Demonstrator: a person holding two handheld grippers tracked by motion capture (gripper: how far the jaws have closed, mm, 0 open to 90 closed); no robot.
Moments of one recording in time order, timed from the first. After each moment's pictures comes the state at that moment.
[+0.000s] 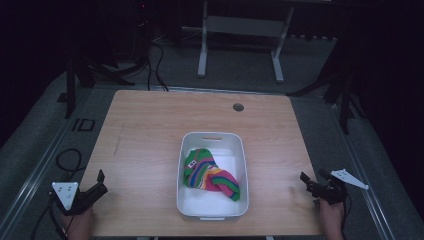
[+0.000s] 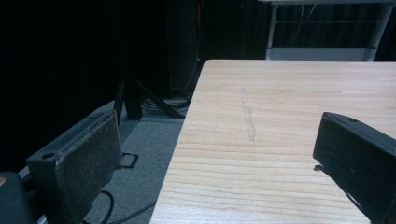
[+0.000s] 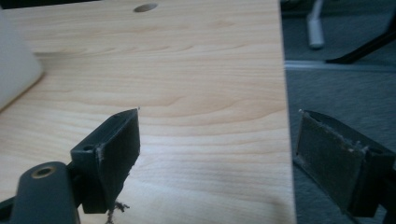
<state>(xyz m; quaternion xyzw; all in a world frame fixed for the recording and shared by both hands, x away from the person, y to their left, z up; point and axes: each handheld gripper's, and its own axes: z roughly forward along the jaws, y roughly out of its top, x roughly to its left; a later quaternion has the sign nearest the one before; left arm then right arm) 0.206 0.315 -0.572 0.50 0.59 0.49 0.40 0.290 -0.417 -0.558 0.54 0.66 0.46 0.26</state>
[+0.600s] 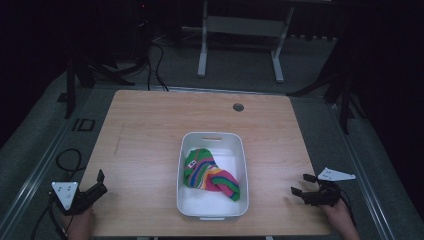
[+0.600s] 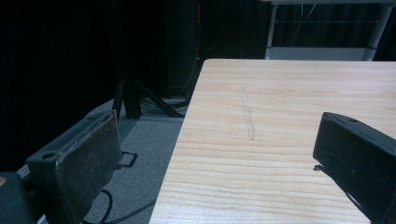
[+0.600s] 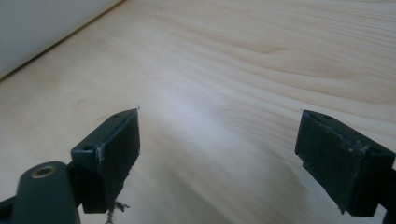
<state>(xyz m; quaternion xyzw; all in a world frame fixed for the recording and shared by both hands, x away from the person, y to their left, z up) 0.206 0.316 -0.571 0.50 0.59 0.49 0.40 0.296 -0.407 -0.557 0.38 0.81 0.42 0.12</state>
